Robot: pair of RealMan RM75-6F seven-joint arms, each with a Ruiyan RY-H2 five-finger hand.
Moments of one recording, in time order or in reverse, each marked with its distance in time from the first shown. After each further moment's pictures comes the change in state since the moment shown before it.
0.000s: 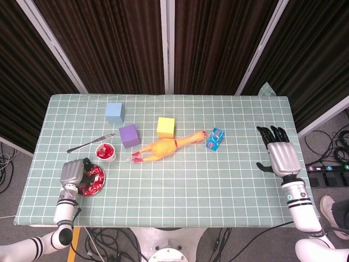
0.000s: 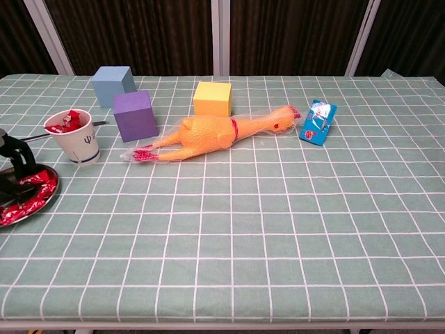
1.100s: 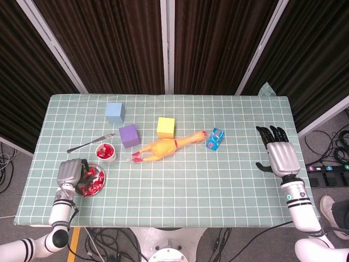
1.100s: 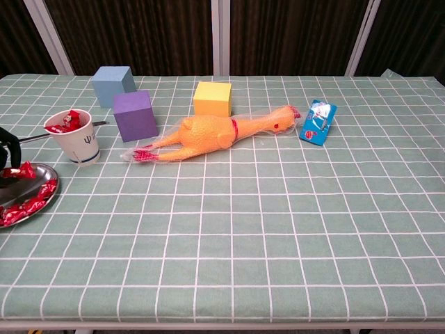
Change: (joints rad) left arm -0.006 0.128 -0.014 -0.238 -0.069 0.058 0.148; right arm 0.001 0.001 -0.002 -0.001 -0.003 0.003 0.004
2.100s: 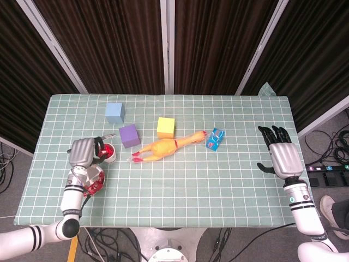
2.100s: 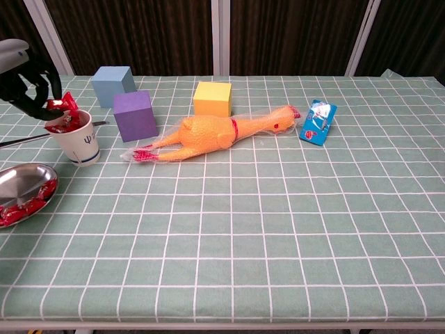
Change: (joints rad) left arm -0.128 -0.018 -0.118 -0.067 0.054 0.070 -0.014; right arm -0.022 0.021 -0.001 -0.021 -0.038 0.026 0.030
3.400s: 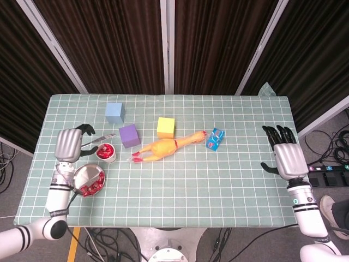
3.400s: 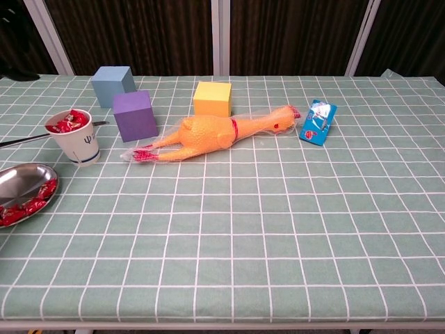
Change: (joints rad) left arm 0.064 0.107 0.085 0.091 0.337 0.127 -0.276; right arm -0.034 0.002 -0.012 0.020 -0.052 0.048 0.013
